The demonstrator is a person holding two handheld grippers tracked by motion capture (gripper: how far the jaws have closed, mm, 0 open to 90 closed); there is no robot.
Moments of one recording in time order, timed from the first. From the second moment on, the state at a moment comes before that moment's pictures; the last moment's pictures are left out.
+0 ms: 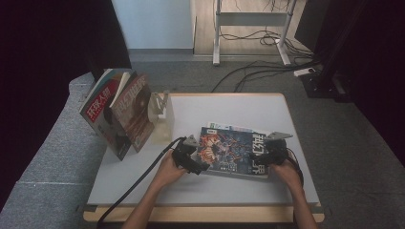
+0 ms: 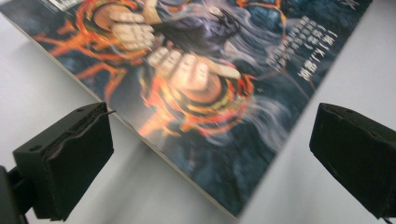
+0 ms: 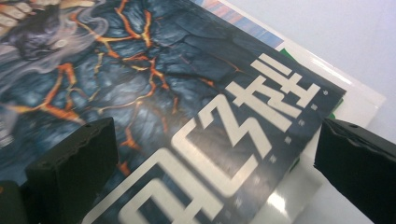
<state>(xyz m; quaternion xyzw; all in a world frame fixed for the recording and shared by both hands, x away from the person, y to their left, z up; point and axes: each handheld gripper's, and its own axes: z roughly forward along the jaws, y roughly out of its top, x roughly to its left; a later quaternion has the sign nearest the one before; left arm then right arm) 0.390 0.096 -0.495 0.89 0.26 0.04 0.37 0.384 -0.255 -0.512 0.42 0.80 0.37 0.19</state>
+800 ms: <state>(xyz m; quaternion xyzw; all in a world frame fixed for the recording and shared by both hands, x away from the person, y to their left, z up) 0.460 0.063 -0.483 0.90 0.24 0.05 0.36 0.333 -0.260 -0.510 0.42 0.80 0.38 0.19</state>
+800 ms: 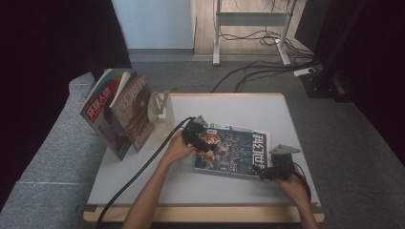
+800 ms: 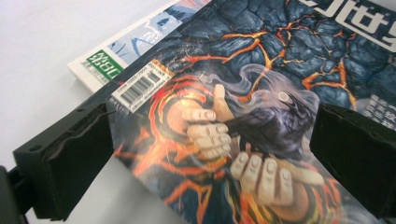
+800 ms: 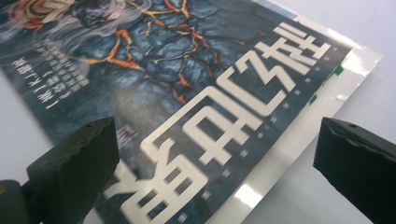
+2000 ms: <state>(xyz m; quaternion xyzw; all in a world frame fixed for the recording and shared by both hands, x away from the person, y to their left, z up) 0.496 0.043 -0.505 0.91 0.24 0.06 0.34 0.312 -0.254 -0.522 0.41 0.81 0.37 0.19</state>
